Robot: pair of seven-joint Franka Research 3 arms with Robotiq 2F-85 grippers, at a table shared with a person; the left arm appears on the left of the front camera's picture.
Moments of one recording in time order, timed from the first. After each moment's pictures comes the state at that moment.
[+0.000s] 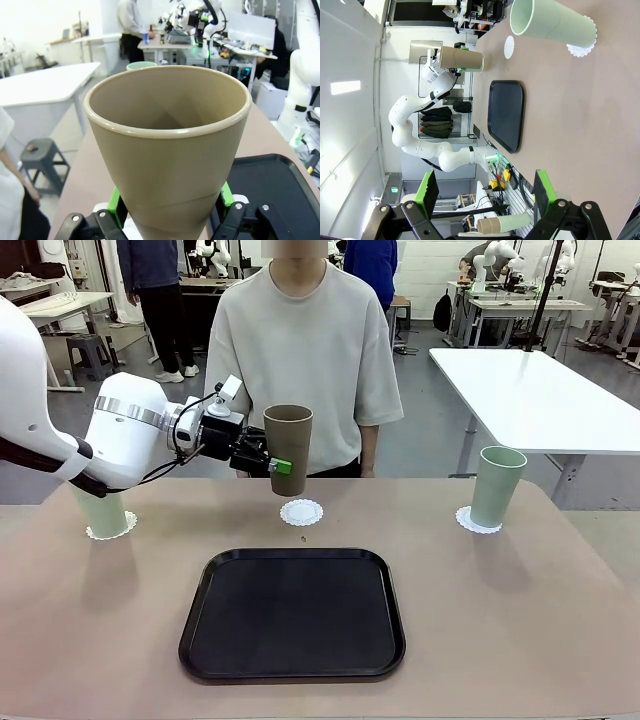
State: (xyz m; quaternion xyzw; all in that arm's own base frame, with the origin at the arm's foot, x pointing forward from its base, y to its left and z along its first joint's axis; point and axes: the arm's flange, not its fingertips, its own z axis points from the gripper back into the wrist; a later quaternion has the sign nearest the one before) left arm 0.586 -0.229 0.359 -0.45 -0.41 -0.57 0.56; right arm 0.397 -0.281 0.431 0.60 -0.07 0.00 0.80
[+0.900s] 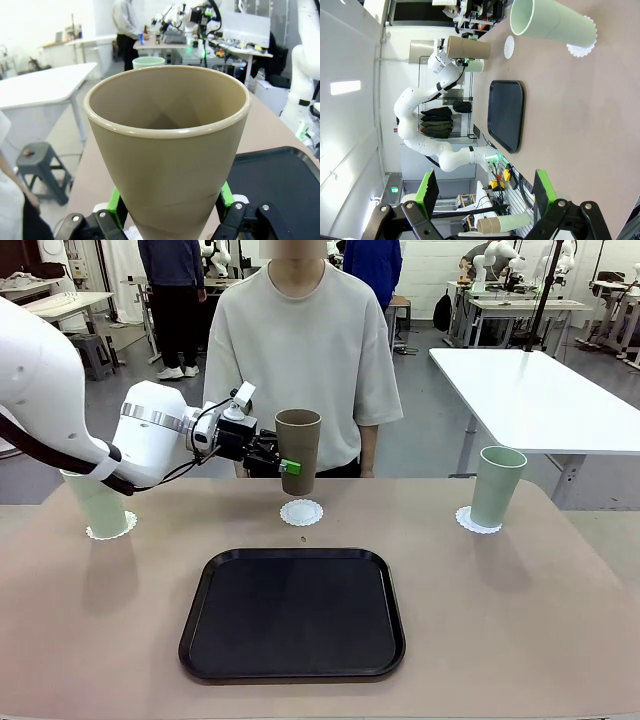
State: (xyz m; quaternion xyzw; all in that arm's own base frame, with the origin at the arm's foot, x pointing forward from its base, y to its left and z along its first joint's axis) left arm 0.635 -0.246 0.330 -0.46 -0.40 -0.58 0.54; right arm 0.397 -0.281 0.431 0.60 -0.07 0.00 0.80
